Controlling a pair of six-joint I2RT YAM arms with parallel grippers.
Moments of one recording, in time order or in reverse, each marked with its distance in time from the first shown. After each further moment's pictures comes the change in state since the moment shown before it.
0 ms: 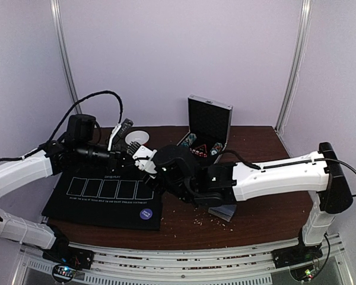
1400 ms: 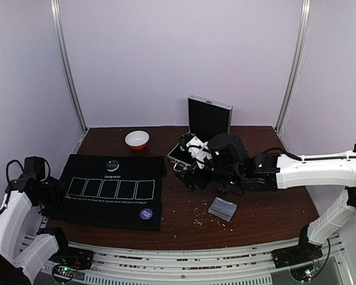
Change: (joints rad) left arm 0.790 -0.490 -0.379 -0.590 -0.745 -0.970; right arm -0.223 -0.339 -0.385 -0.060 -0.293 0.220
